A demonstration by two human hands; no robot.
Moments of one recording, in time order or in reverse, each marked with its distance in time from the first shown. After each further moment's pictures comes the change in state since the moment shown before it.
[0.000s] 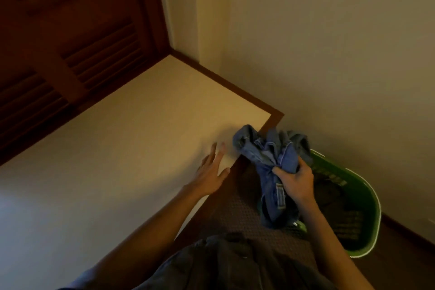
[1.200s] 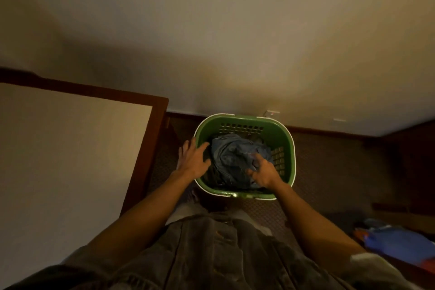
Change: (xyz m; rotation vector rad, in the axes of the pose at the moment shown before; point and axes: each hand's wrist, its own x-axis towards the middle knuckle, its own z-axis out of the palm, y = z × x) left_hand 0.176 0.185 0.178 0.431 -0.383 0.112; right_hand 0.074 0.209 -0.153 -0.233 -0.260 0.365
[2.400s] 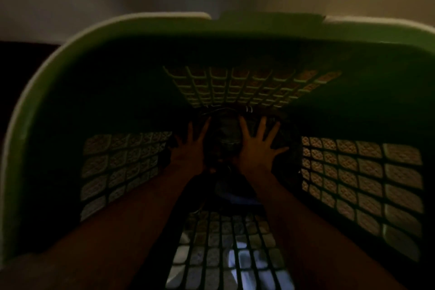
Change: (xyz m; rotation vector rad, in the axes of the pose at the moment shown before) left_hand 0.381 -0.067 0.375 0.126 -0.442 -0.188; right_hand 0.404 0.232 0.212 -0.403 -0.088 0.253
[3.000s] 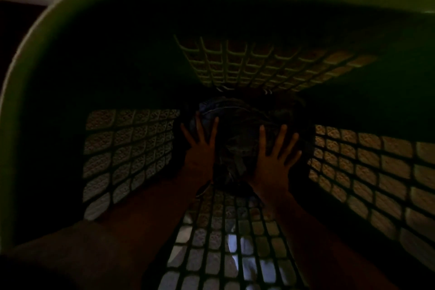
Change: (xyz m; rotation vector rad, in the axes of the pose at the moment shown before) left_hand 0.000 -0.005 0.074 0.039 0.238 -0.063; right_hand -0.035 0.048 0.068 -0.023 0.187 -0.113
